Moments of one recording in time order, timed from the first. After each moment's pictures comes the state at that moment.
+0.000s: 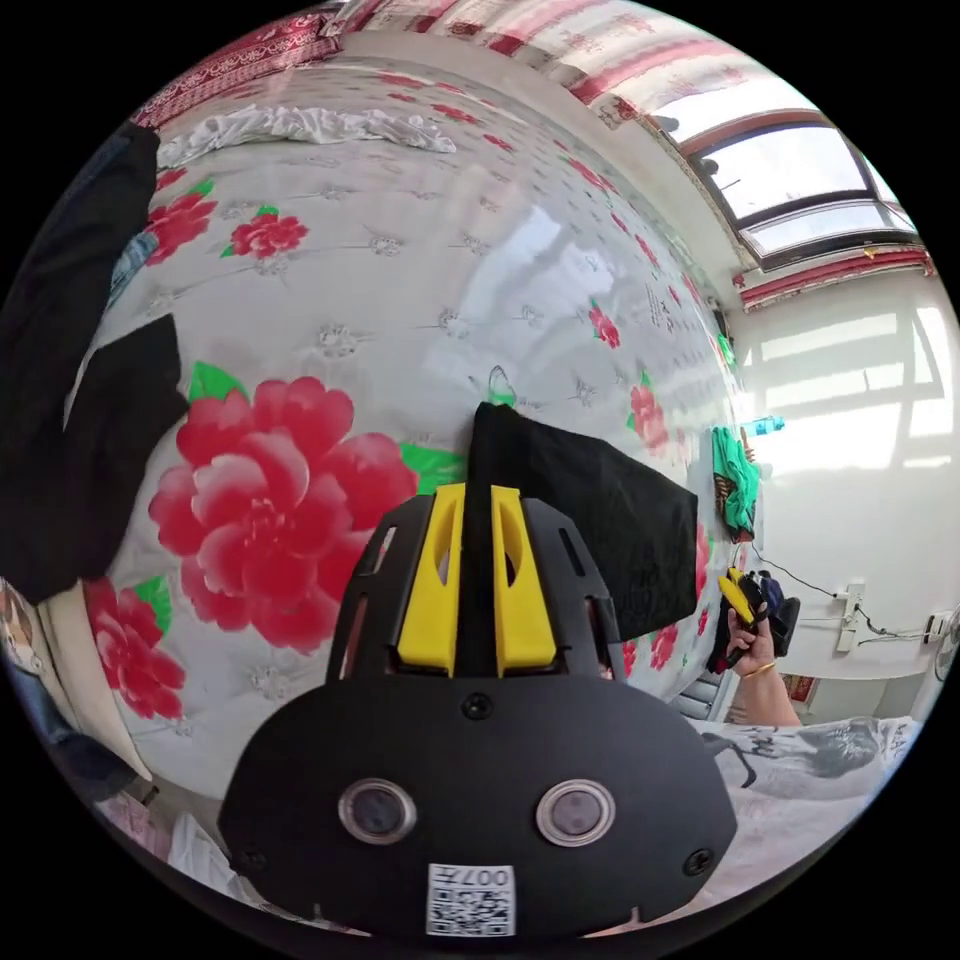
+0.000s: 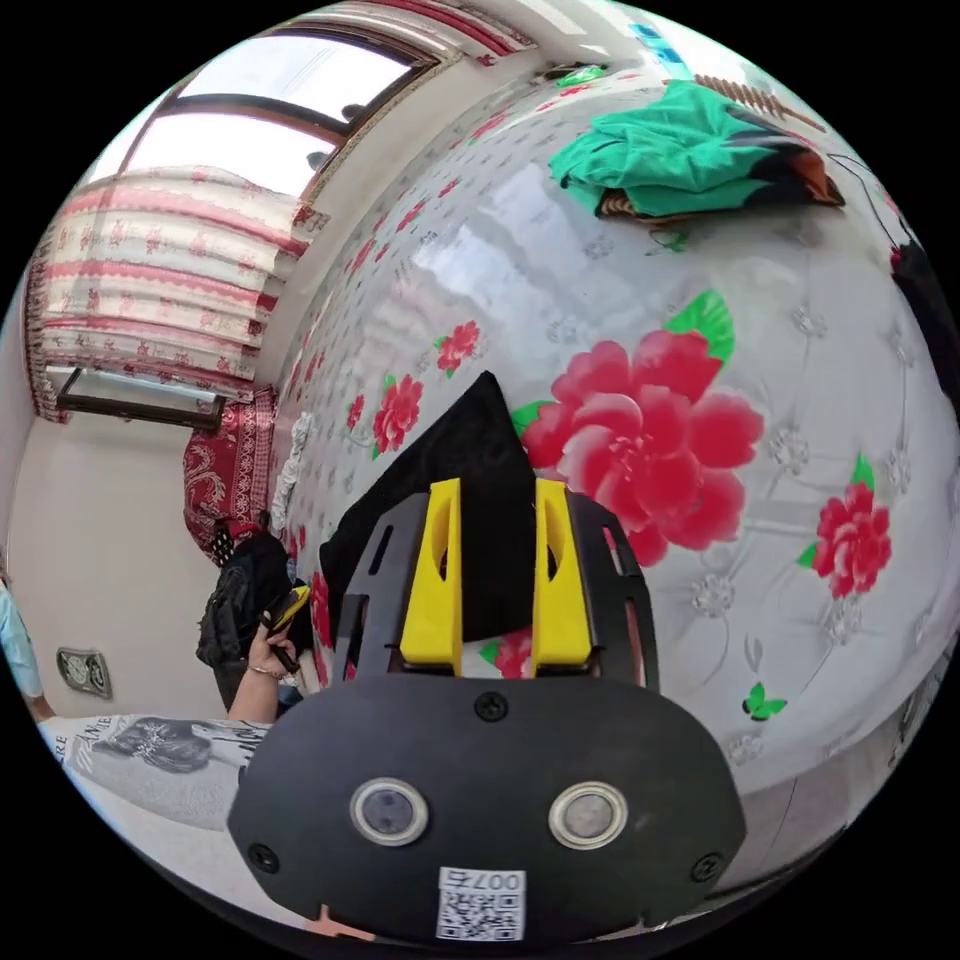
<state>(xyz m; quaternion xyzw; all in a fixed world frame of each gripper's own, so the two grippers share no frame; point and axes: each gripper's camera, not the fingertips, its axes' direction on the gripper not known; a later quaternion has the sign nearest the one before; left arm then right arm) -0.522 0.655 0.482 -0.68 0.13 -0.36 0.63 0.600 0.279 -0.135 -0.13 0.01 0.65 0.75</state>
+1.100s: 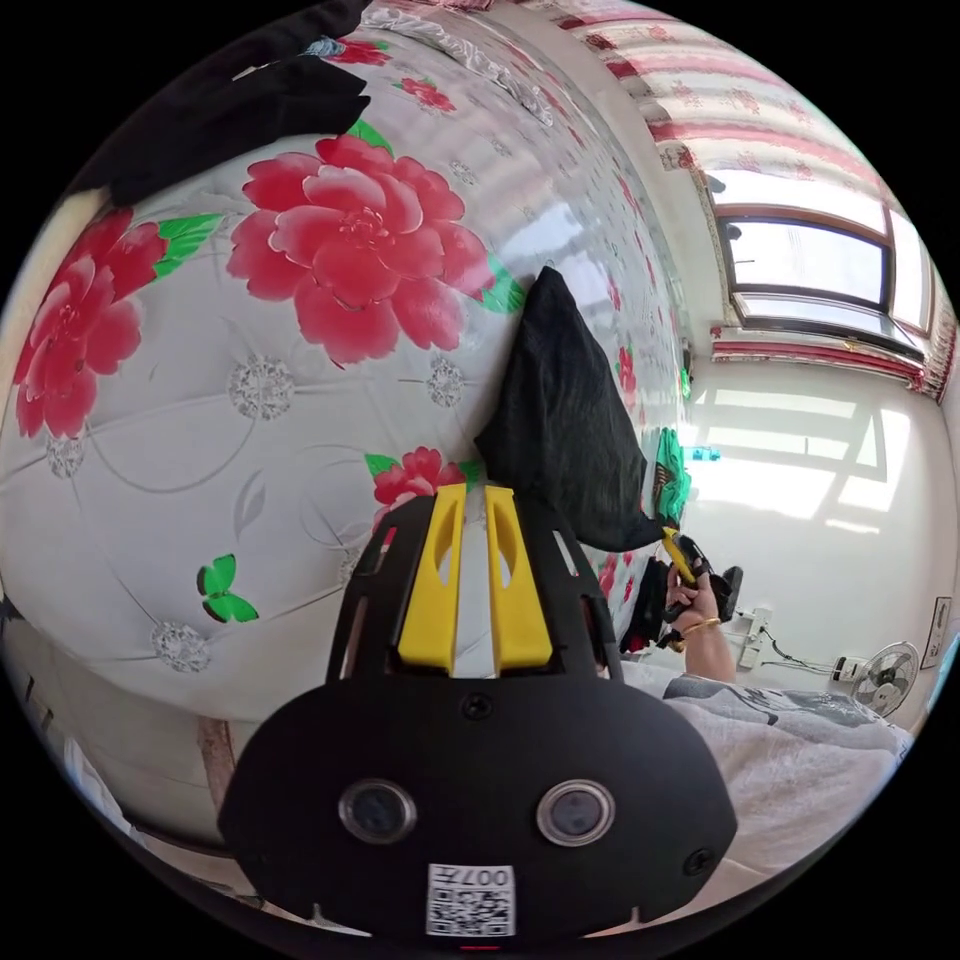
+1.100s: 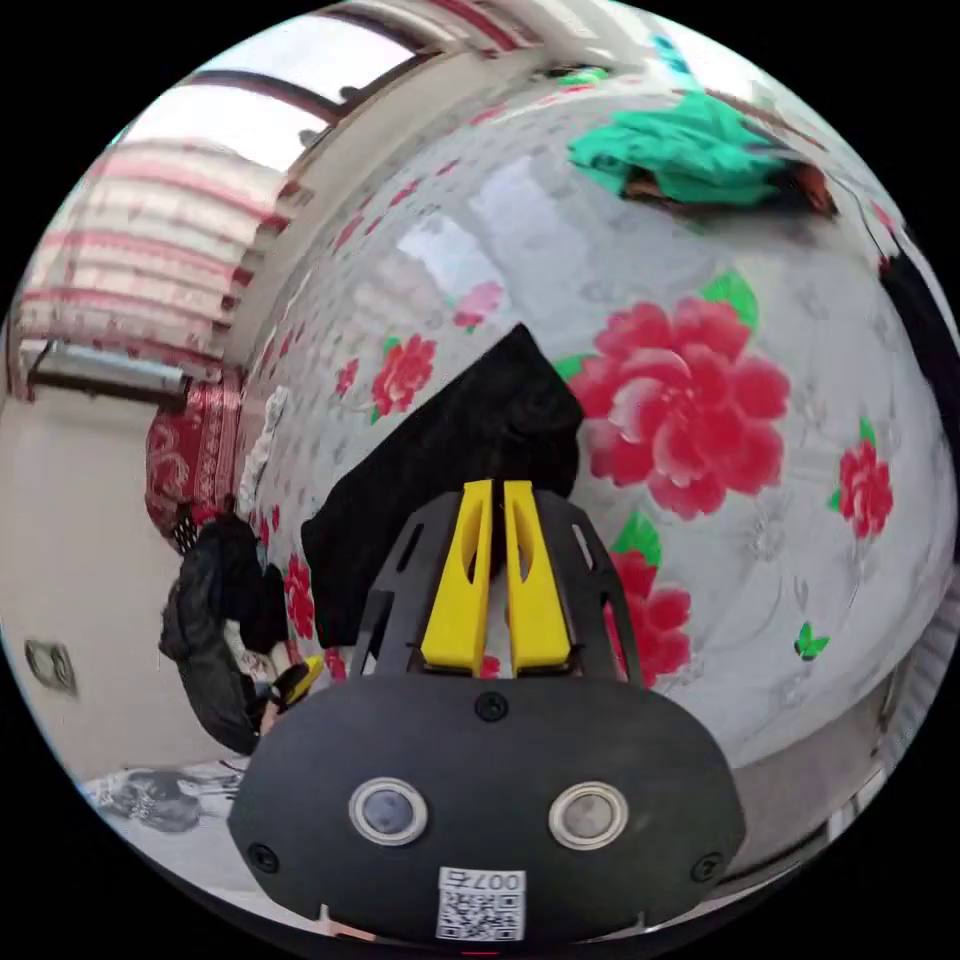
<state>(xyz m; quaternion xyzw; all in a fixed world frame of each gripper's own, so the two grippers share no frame) -0.566 0.675 0.383 -0.64 0.15 -0.51 0.55 0.547 0.127 -0.039 -0.19 0.04 0.57 0.80</state>
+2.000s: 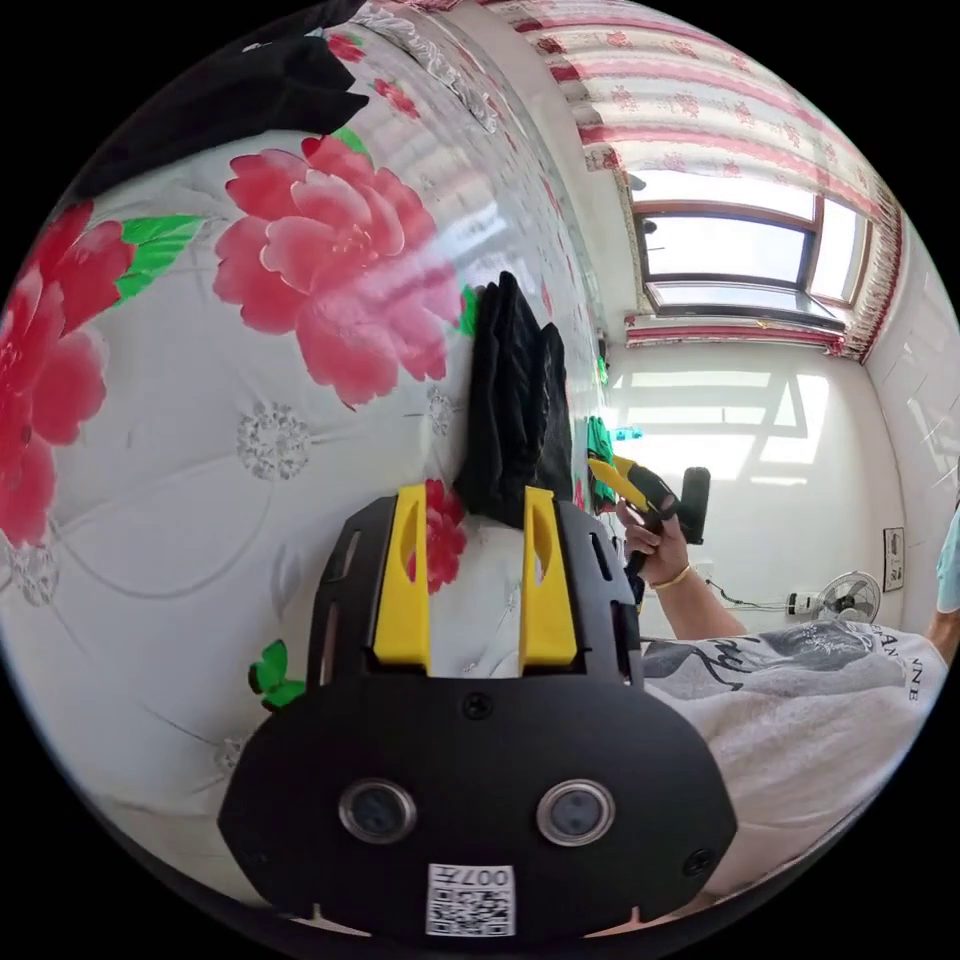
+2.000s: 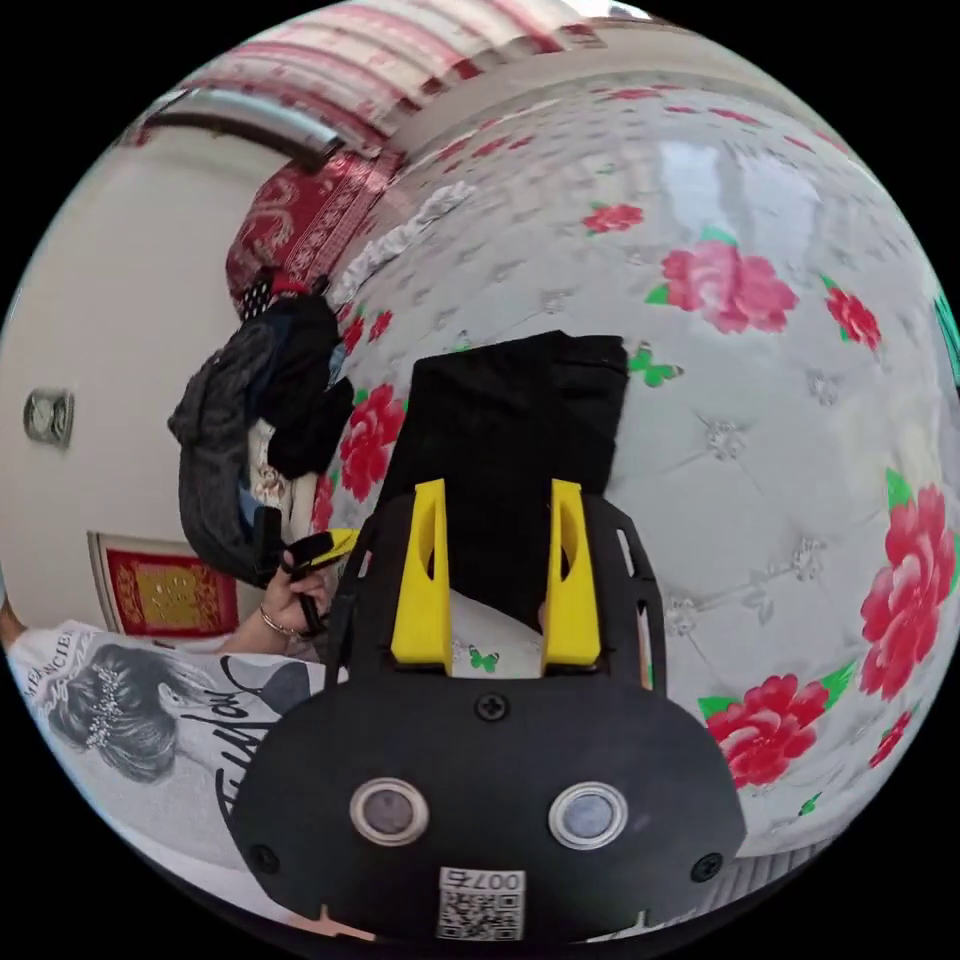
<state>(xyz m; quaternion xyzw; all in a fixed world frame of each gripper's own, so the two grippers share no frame) -0.632 0.707 0.388 -0.56 0.28 -0.54 0.56 0.503 0.020 0.091 -0.26 -0.17 0.43 0.85</state>
